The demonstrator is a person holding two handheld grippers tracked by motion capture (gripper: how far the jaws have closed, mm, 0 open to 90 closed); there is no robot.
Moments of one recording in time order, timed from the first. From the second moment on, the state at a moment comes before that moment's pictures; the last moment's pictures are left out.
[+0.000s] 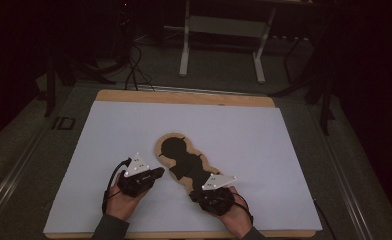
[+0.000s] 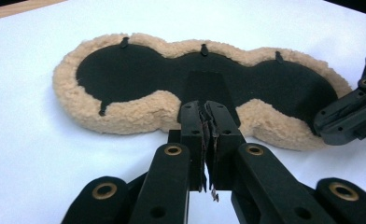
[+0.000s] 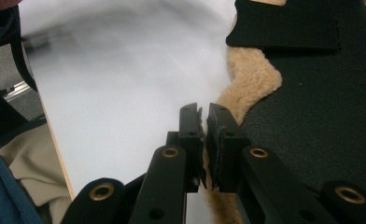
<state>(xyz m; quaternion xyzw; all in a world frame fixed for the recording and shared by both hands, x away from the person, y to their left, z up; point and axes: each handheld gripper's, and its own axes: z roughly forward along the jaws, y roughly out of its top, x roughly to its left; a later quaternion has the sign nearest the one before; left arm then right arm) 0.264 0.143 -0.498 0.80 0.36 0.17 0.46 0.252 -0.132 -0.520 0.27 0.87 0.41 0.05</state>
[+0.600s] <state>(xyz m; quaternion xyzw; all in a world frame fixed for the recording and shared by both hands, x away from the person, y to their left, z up) 0.269 0.150 -0.501 0.79 0.38 0.18 0.45 0.248 -0.123 -0.526 0.26 0.88 0.39 0.05</state>
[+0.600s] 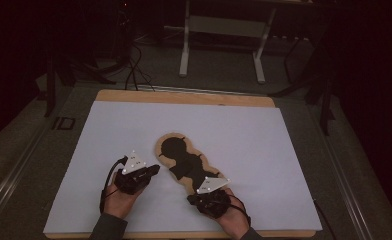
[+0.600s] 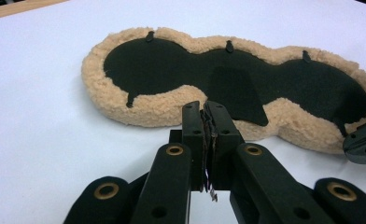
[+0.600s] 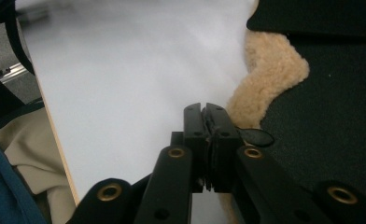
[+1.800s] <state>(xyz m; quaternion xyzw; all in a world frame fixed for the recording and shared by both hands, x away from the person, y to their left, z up) 0.276 0.154 -0.507 0.79 0.39 0.18 0.43 0.259 -0.143 -0.521 0.27 0.90 0.33 0.07</state>
